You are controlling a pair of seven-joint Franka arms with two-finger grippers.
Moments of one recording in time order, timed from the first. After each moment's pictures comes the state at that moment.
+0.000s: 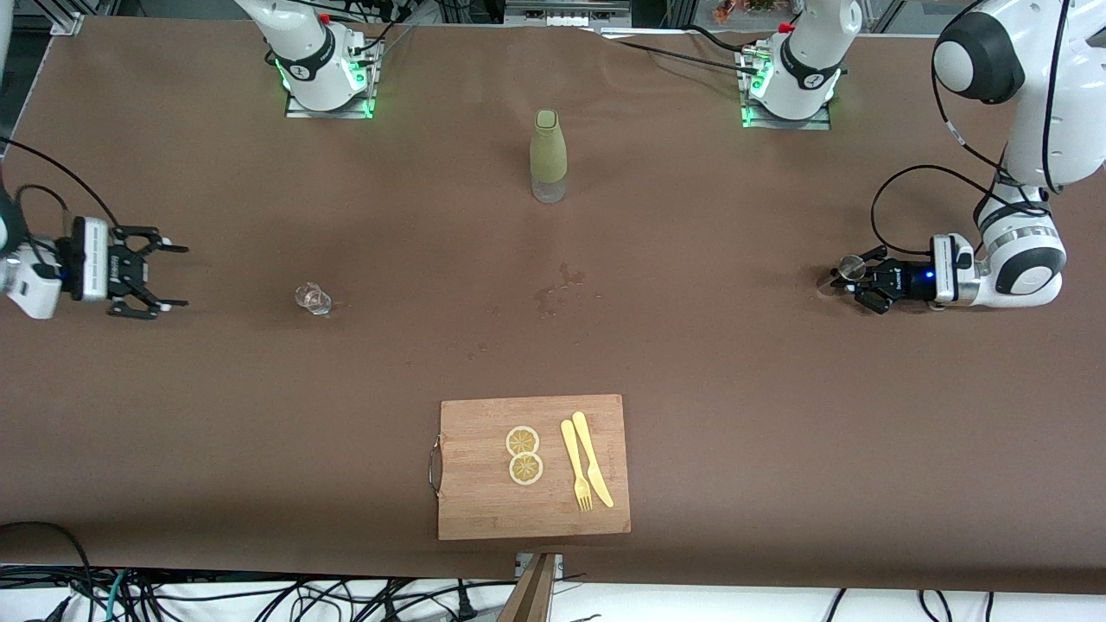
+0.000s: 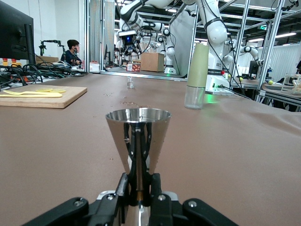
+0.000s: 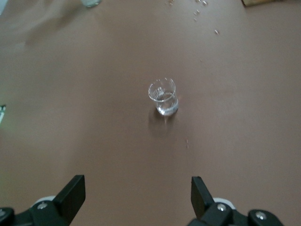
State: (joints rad) left arm 0.25 0.91 0.35 -1.79 -1.11 1.28 2.78; right arm -0.31 0.38 -0.11 -1.78 0.44 1.70 -2.03
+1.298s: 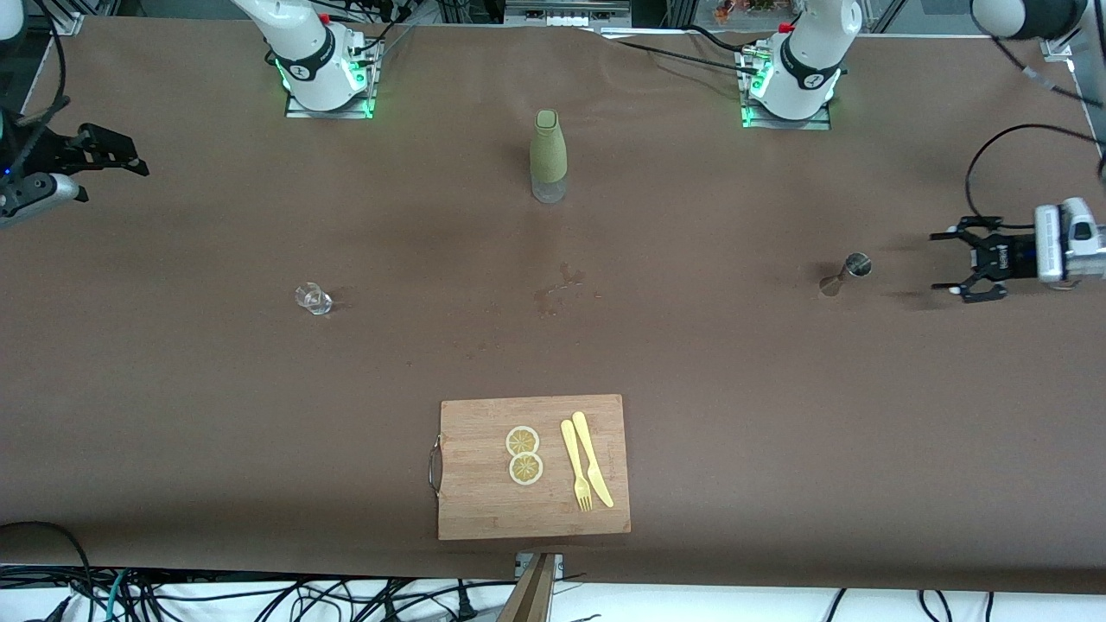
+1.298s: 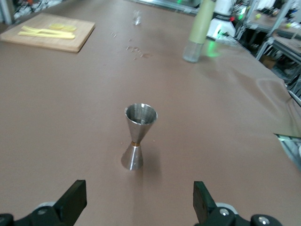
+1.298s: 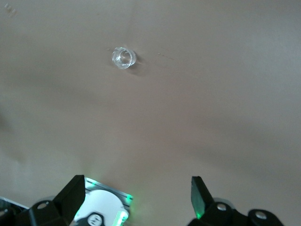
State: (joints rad) left arm 0.28 0.60 0.49 -1.72 -0.78 1.38 2.45; right arm -0.03 -0.05 -0.10 -1.81 0.01 1.53 -0.42
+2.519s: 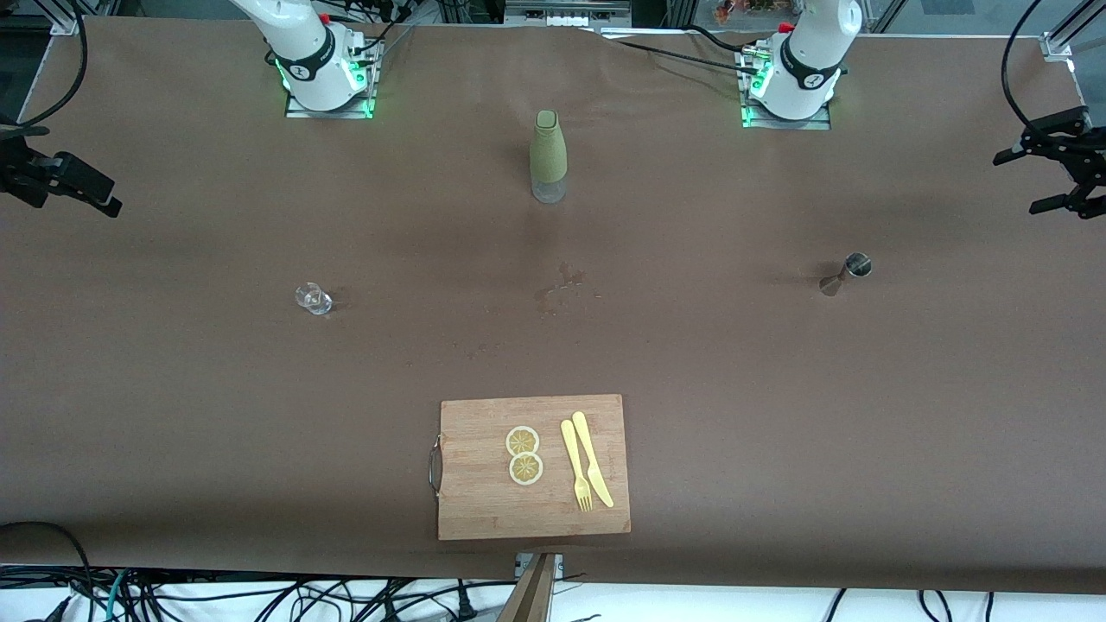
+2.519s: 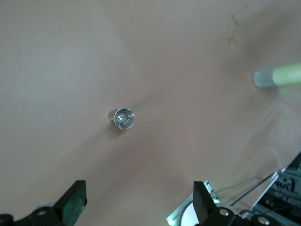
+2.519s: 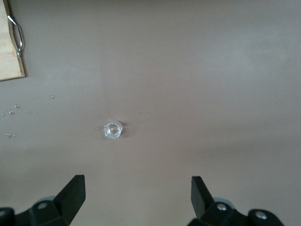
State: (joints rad) left arm 0.17 -0.07 0.19 -1.83 -0.24 1.48 0.90; right arm 0.00 -0.05 -0.07 -1.68 -0.02 1.65 0.06
